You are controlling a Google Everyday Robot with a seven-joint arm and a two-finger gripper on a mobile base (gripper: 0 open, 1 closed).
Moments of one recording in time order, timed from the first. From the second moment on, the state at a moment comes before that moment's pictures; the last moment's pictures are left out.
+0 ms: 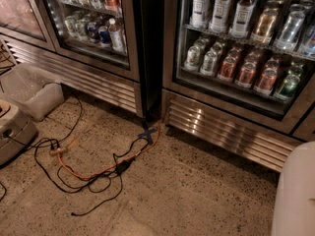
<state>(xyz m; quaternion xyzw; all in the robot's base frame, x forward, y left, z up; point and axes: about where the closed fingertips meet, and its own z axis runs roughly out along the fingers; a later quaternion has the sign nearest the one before) 0.612 -0.564 0.826 0.56 0.81 -0.04 0.16</state>
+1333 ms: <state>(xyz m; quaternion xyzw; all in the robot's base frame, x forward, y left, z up) 0.668 -0.475 0.741 0.47 0.87 0.14 0.09</state>
